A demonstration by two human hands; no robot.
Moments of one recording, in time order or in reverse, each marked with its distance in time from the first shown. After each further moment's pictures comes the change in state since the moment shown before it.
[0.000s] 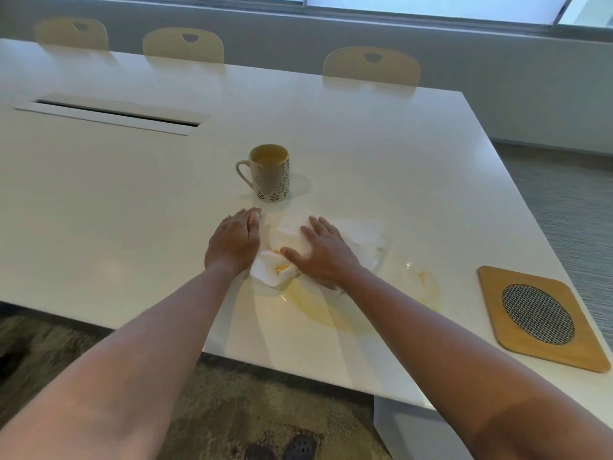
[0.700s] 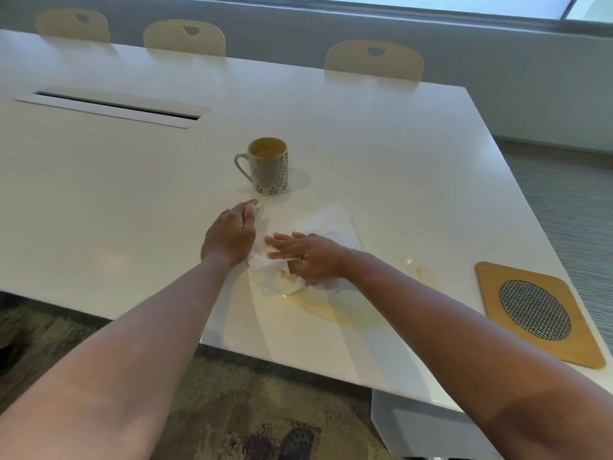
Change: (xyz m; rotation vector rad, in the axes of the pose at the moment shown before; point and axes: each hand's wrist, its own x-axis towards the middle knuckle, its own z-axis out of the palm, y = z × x) left_hand 0.000 0.003 0.000 -0.034 0.013 -0.037; right_hand -0.009 -0.006 -0.022 0.144 -0.361 -0.423
